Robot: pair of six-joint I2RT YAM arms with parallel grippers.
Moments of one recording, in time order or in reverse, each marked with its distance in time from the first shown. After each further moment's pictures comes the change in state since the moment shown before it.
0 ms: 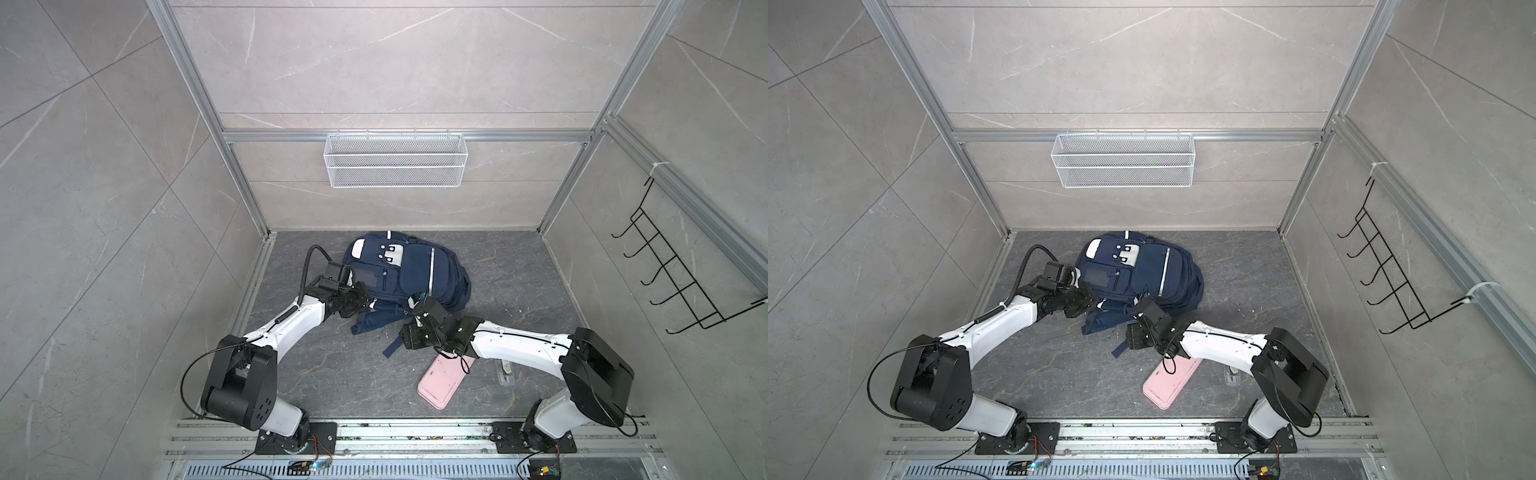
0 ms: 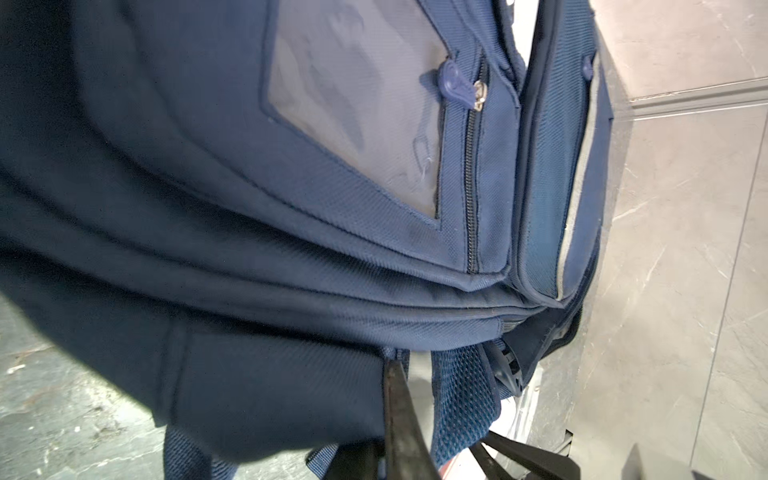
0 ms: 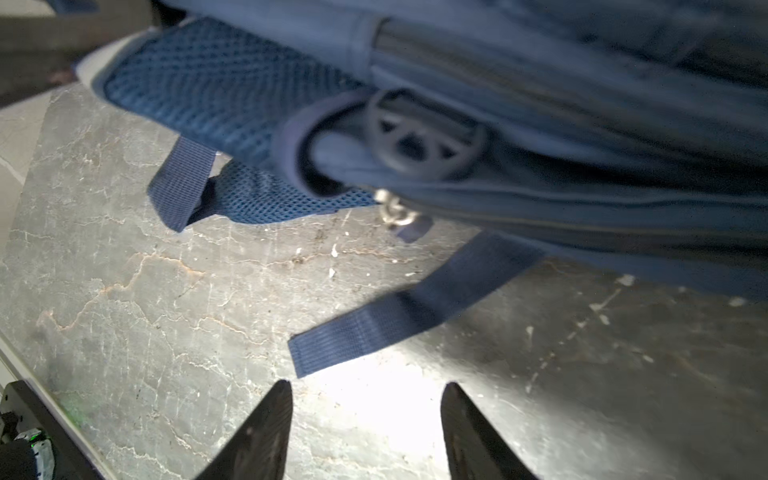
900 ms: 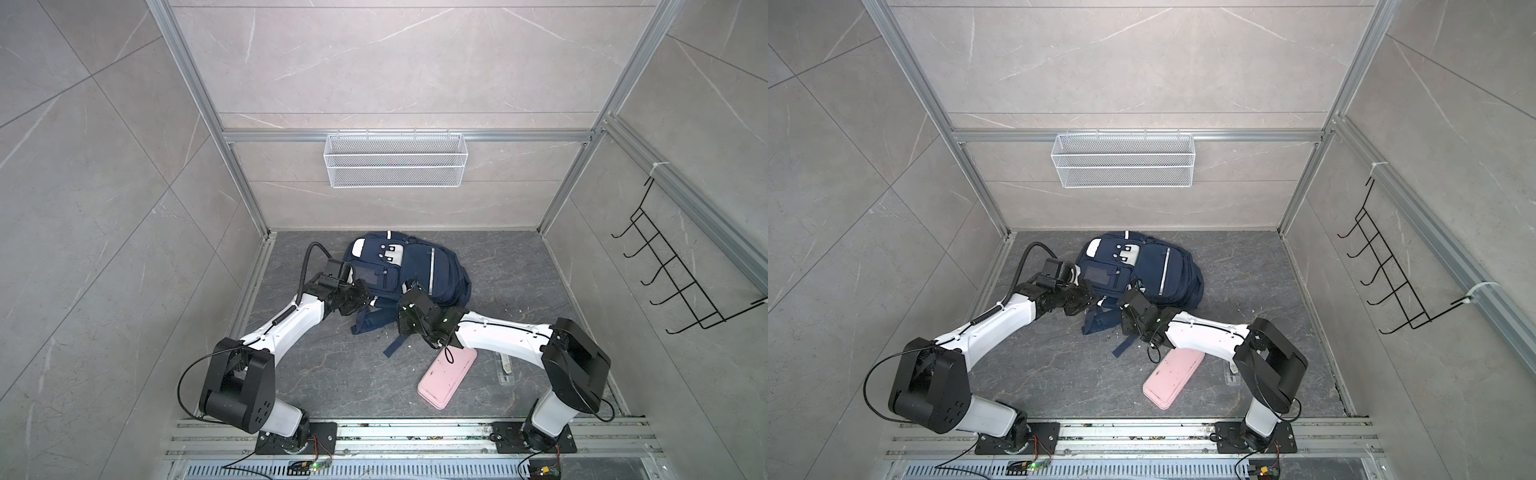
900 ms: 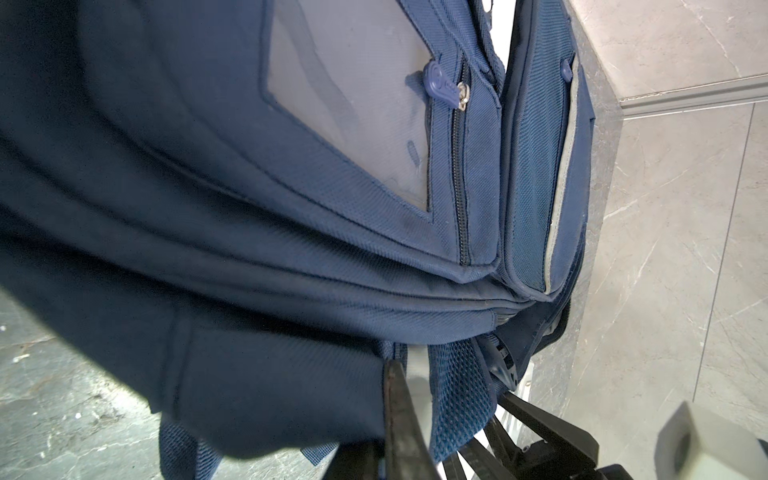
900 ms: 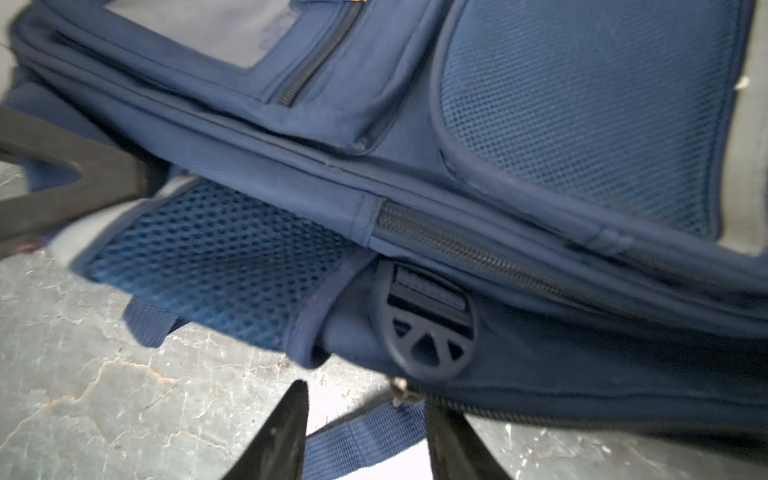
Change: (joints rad) left arm -0.008 -0.012 0.038 -0.042 -0.003 0.000; right arm 0.007 0.130 0.171 -0.016 0.197 -0.011
